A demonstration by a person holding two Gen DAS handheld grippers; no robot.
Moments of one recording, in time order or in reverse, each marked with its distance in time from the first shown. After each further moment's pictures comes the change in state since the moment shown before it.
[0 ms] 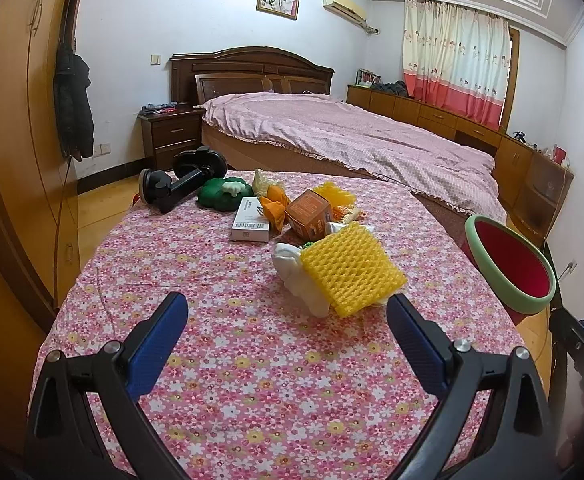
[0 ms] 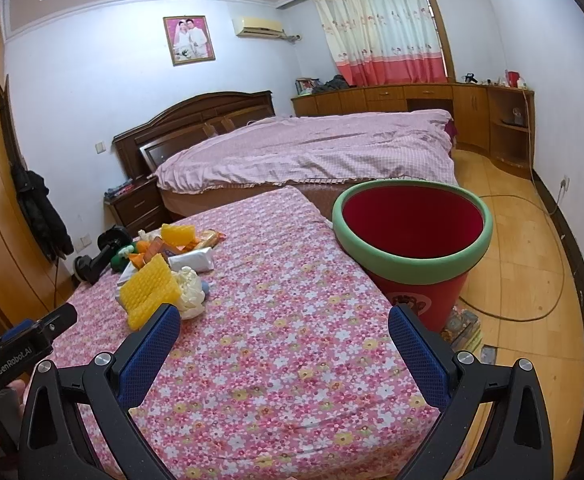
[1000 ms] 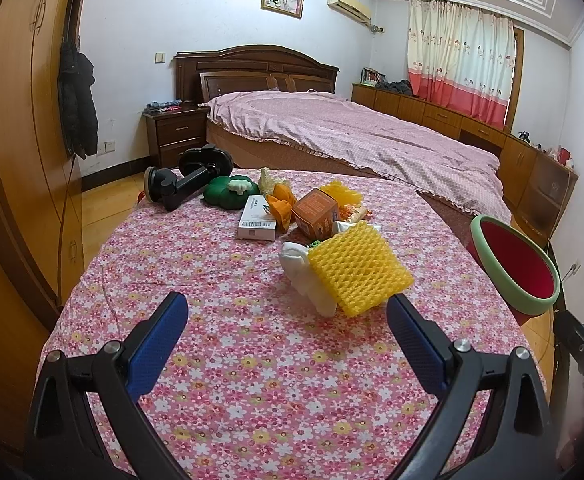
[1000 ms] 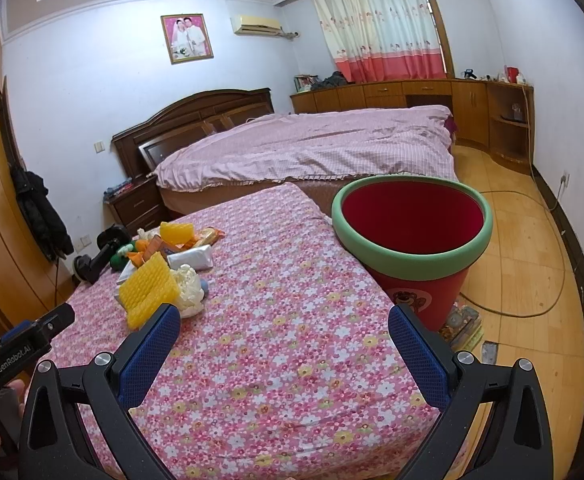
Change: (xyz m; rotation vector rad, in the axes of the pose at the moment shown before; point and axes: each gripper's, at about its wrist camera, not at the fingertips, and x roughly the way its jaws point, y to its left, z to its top) left arm 0.002 0.003 -0.001 -0.003 0.003 0.017; right arm 0.003 0.000 -0.004 0.007 0.008 0.001
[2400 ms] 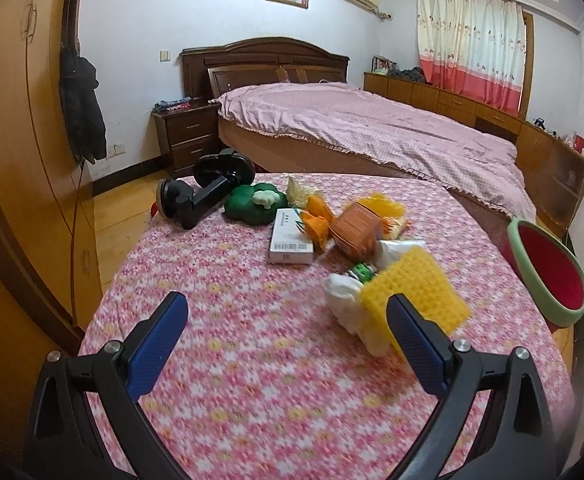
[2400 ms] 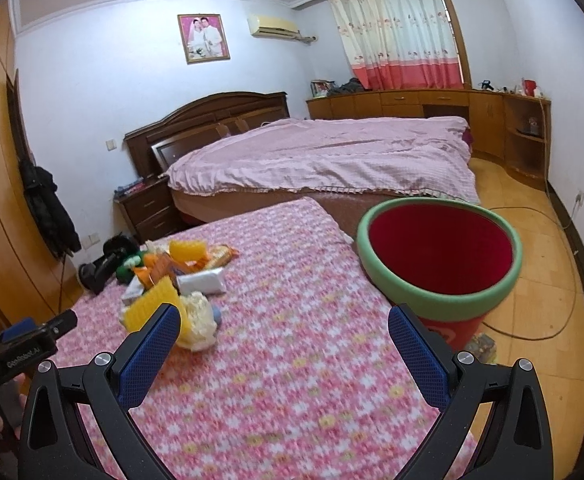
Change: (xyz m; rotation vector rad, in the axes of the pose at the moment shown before) left arm 0.048 0.026 0.039 0.035 0.046 0.066; right arm 0.041 0.016 0.036 -0.043 -0.010 0.051
